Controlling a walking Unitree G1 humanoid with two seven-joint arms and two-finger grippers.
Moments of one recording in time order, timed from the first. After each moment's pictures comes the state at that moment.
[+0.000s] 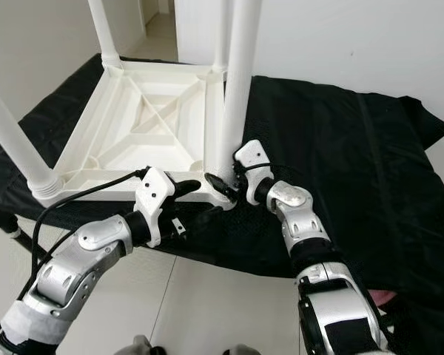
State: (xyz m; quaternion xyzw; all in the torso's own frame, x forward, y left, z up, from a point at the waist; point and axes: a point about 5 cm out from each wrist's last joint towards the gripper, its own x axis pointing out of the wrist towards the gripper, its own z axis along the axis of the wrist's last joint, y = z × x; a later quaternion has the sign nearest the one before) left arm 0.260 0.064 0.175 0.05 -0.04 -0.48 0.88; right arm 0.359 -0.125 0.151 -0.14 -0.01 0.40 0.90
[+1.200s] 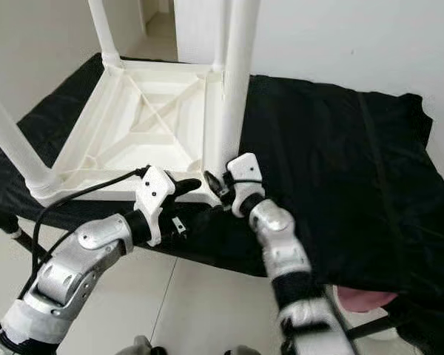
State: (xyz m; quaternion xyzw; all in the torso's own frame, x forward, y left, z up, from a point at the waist) left arm 0.260 0.063 0.175 0.05 -0.03 -0.48 0.88; right arm 0.320 -0.098 0.142 -0.05 -0.06 0.18 0.98
